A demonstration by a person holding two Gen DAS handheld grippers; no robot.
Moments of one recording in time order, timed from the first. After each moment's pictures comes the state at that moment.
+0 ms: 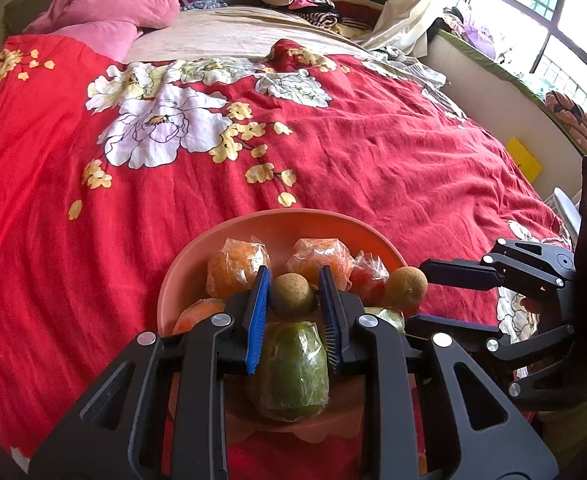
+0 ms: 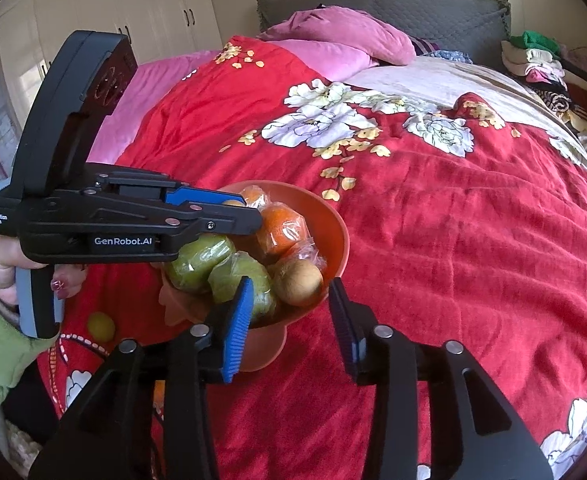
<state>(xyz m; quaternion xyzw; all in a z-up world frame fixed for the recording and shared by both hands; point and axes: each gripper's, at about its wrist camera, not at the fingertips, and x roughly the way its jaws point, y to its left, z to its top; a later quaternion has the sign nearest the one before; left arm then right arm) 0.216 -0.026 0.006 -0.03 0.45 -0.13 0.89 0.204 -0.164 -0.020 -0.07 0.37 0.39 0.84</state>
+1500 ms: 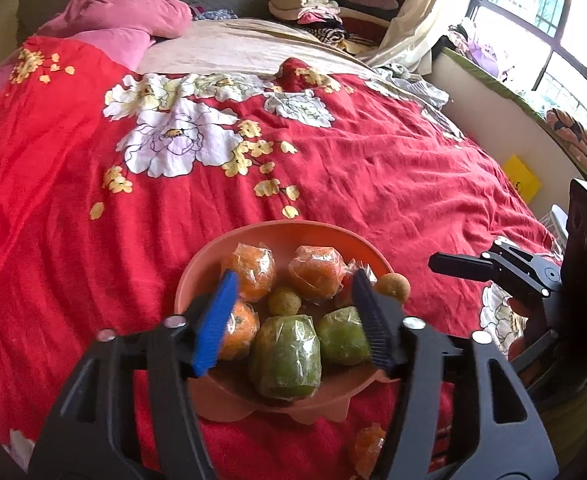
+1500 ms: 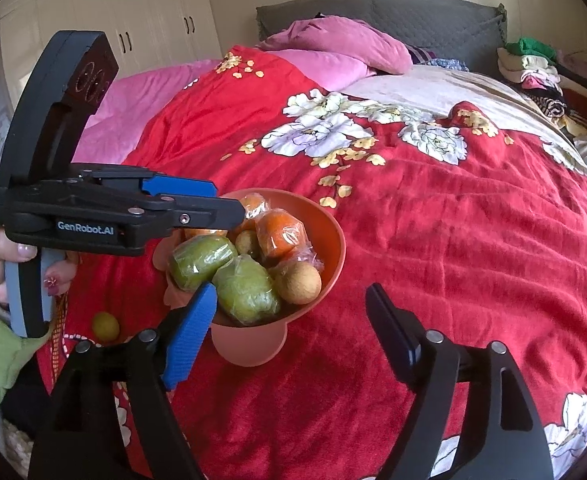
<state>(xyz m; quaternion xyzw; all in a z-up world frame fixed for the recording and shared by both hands) 0.198 -0.017 0.025 -0.05 0.42 -0.11 0.90 0.197 -0.170 -0.015 -0.07 0.35 0.38 0.85</state>
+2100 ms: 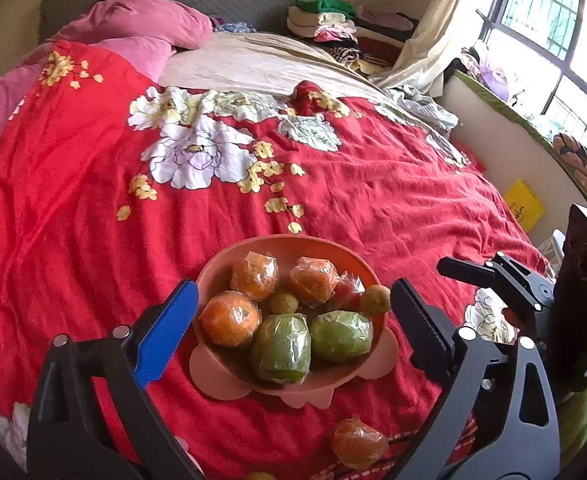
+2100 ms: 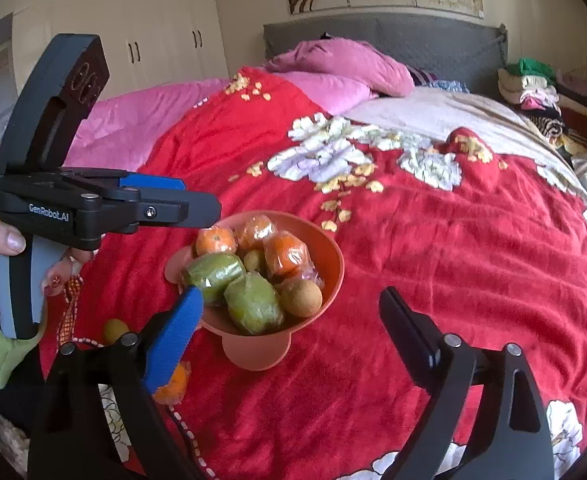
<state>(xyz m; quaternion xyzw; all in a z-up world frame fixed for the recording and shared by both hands) 0.178 -0.013 0.051 -0.08 0.40 -0.09 0.91 0.184 -0.178 0.003 -0.07 0.31 0.39 0.86</state>
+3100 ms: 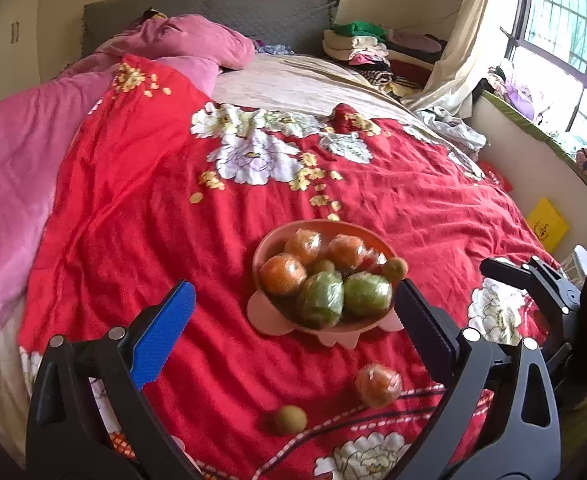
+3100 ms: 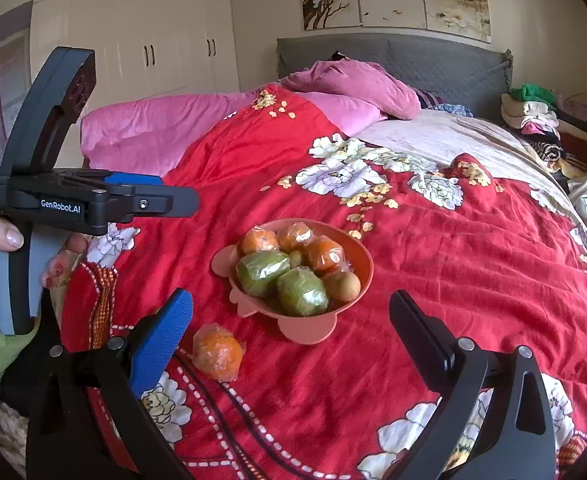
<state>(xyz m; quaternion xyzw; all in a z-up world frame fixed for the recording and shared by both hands) 0.108 0.006 0.070 -0.07 0.37 -0.01 0.93 0.124 -0.177 0.024 -0.09 0.28 0.39 0.87</state>
